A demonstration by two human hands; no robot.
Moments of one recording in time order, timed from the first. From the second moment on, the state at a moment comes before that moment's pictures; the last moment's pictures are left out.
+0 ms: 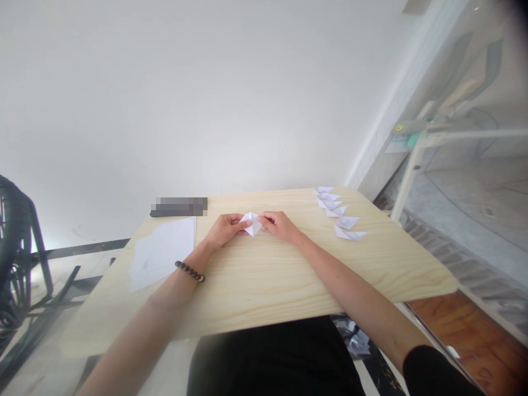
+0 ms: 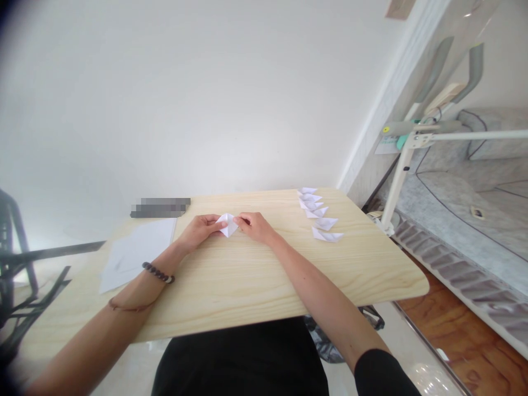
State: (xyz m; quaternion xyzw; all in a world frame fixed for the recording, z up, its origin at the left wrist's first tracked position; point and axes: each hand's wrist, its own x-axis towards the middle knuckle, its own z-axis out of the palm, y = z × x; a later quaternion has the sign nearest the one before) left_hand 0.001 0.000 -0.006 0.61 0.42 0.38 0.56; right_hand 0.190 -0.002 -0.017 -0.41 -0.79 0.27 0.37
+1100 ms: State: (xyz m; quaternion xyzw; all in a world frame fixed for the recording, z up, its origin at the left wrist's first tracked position) left_hand 0.003 -0.001 -0.005 0.65 0.39 0.33 0.57; right_hand 0.190 0.000 -0.016 -0.39 -0.83 0.24 0.31
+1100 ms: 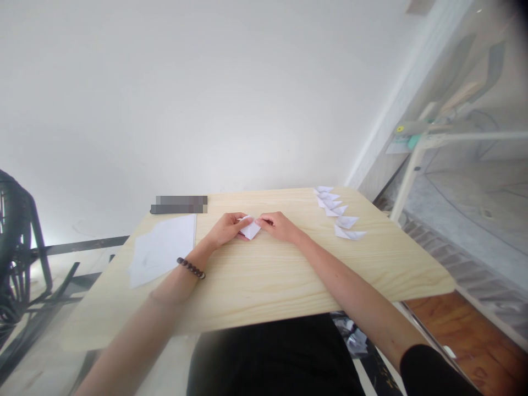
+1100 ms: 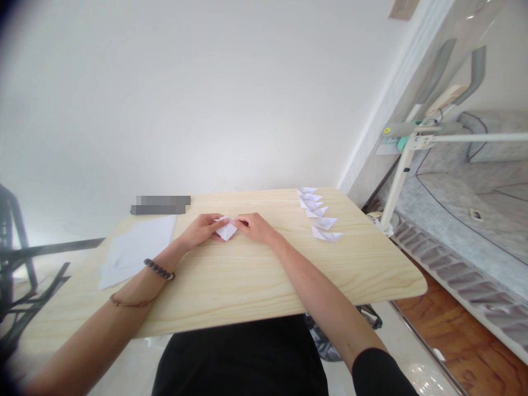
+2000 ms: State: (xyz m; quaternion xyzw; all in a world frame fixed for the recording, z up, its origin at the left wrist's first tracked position) left_hand -0.001 0.006 -0.017 0.80 0.42 0.36 0.23; right_hand 0.190 0.005 -0.024 -0.44 -0.83 0.14 0.32
